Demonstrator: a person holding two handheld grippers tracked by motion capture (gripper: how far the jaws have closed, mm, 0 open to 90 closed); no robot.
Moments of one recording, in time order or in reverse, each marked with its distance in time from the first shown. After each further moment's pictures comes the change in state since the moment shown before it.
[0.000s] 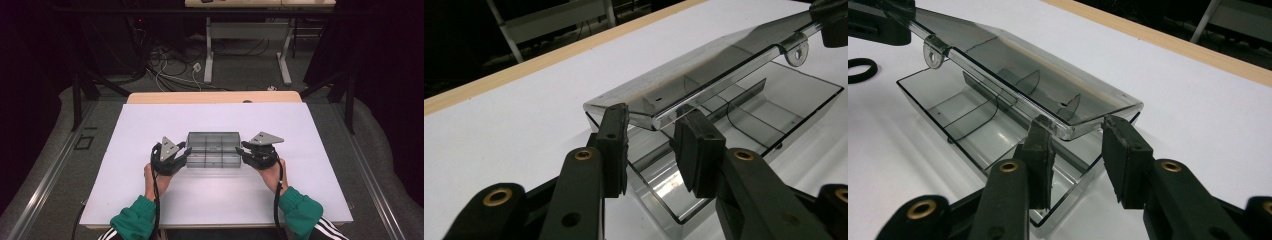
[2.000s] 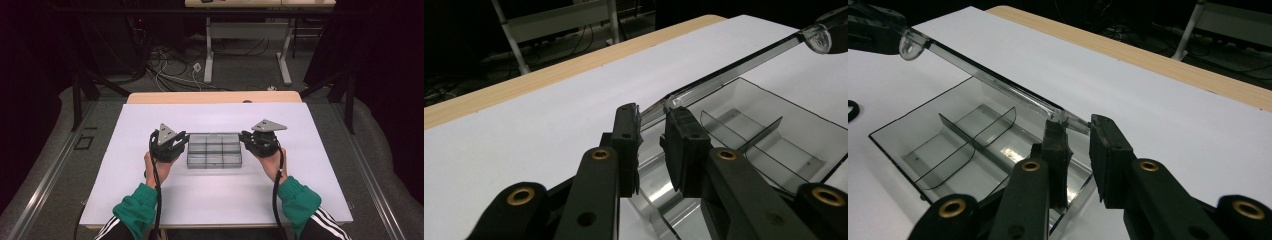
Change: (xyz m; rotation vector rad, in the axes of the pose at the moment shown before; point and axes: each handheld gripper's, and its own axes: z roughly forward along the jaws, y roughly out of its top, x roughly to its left) left arm 0.021 0.026 0.012 -0.006 -0.008 -0.062; right arm -0.019 0.025 0.007 -0.034 -0.029 0.058
